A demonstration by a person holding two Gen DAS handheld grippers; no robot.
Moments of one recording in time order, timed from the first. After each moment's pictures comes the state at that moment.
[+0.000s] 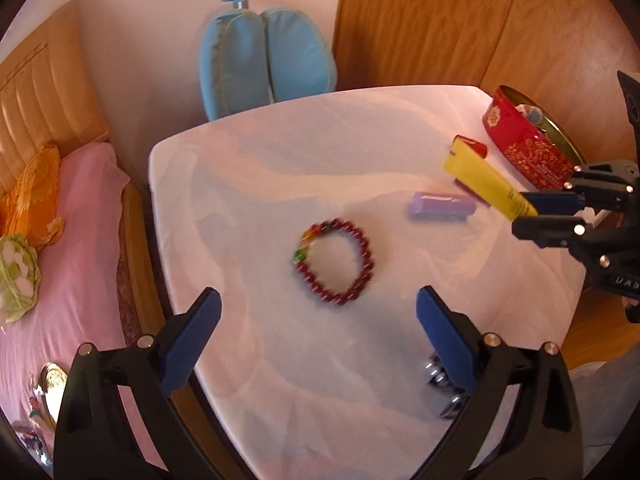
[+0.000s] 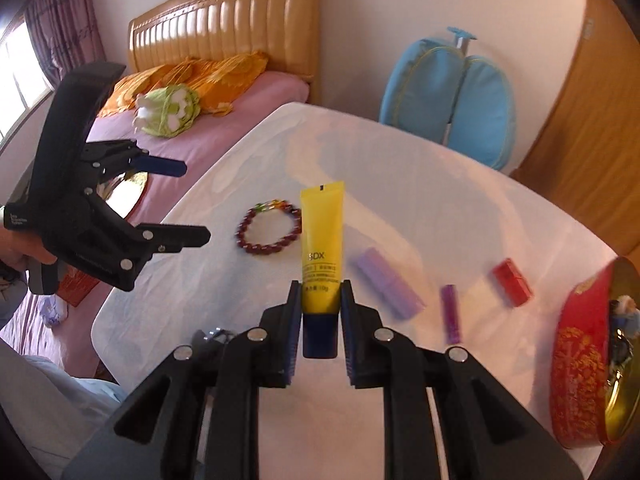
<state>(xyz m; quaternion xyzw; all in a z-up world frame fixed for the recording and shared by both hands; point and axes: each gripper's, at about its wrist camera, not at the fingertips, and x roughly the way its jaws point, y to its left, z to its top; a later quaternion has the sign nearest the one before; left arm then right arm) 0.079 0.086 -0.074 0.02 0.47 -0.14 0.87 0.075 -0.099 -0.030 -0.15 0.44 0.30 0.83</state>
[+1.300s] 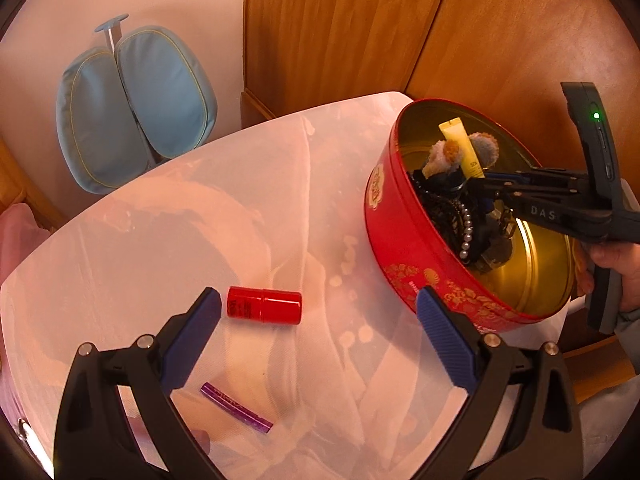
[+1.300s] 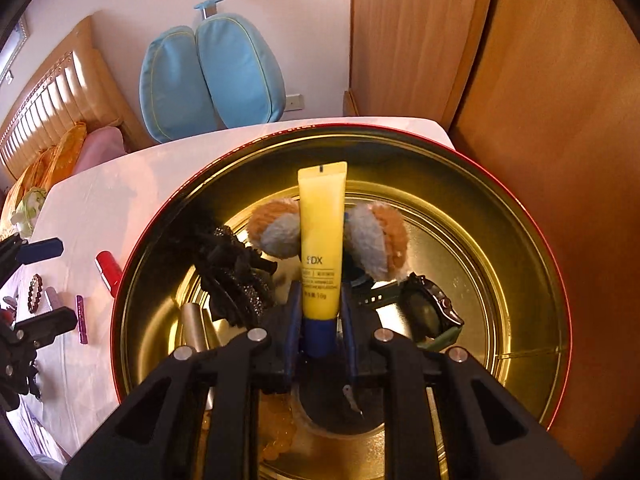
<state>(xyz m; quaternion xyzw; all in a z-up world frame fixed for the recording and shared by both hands) 0.228 -0.201 -0.063 0.02 0.50 -0.18 0.85 0.261 -0.424 -0.077 -0.02 0.52 0.10 0.85</state>
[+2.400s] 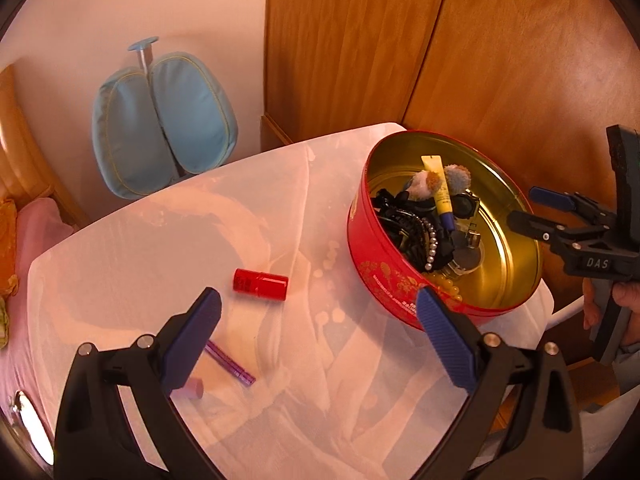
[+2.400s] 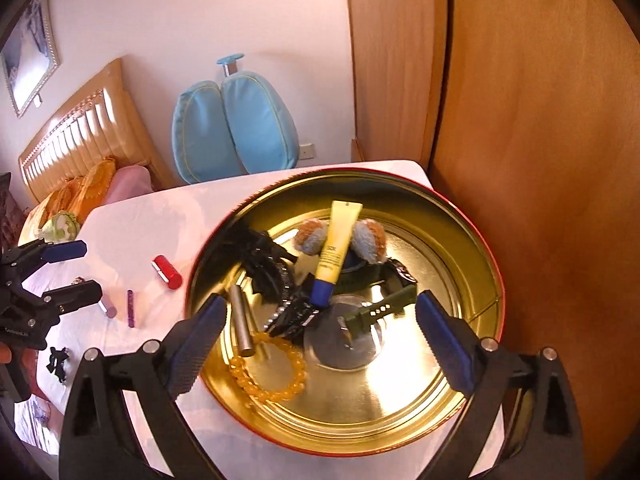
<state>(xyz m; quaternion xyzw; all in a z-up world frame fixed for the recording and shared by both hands) 0.166 -0.203 -0.009 0.00 0.46 -0.13 0.88 0.168 -0.454 -0.014 0.01 0.42 0.14 0.90</state>
